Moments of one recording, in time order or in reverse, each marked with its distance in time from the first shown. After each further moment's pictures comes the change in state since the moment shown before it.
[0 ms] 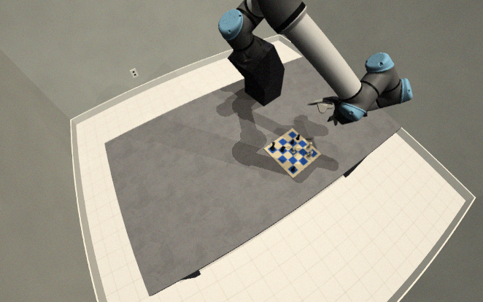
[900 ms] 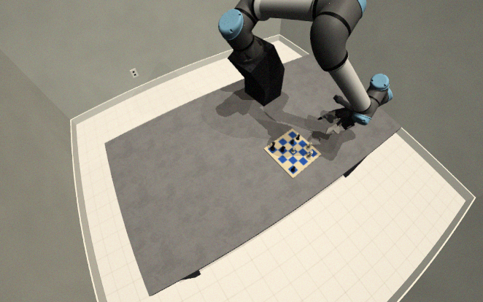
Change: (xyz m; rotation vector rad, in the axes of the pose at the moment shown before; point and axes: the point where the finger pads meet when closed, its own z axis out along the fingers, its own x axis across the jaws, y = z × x) arm 0.126 -0.012 0.062 -0.264 -0.506 -1.113
